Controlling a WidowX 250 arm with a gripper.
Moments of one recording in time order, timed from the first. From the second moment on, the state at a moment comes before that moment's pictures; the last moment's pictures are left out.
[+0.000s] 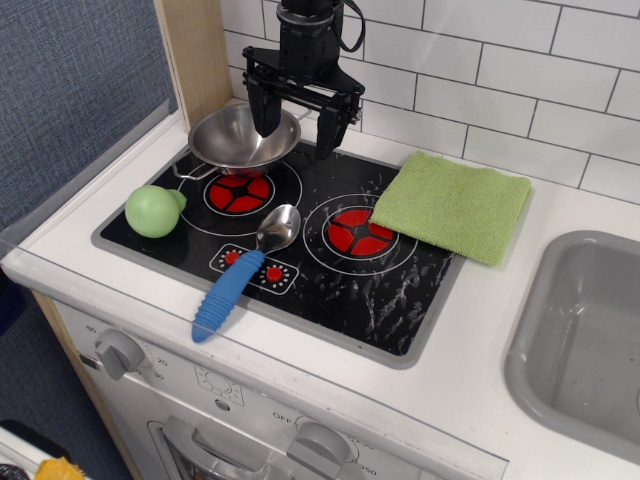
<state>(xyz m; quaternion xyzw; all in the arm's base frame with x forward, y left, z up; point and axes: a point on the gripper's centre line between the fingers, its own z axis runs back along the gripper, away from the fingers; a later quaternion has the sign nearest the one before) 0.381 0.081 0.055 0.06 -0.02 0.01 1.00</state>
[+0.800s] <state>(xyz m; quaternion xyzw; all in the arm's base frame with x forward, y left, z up) 0.358 0.092 0.080 0.02 -0.03 0.02 1.00</state>
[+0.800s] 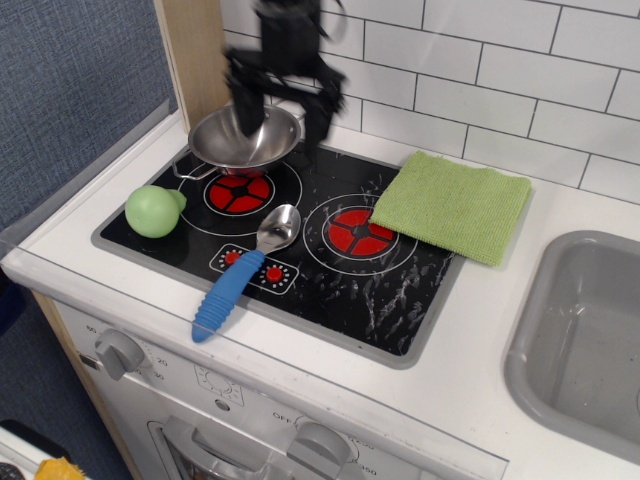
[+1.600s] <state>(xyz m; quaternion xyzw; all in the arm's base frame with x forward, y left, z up) 0.271 0.172 0.050 0.05 0.00 0.01 1.00</state>
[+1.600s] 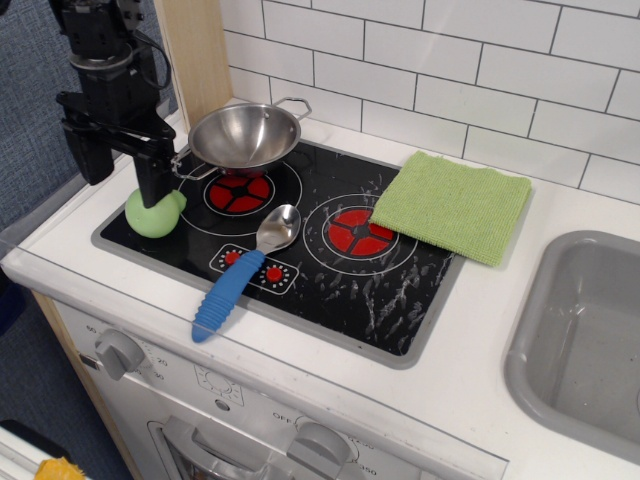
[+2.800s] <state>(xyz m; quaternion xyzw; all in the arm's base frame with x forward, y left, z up) 0.269 0.165 0.025 0.04 0.04 0.02 1.00</state>
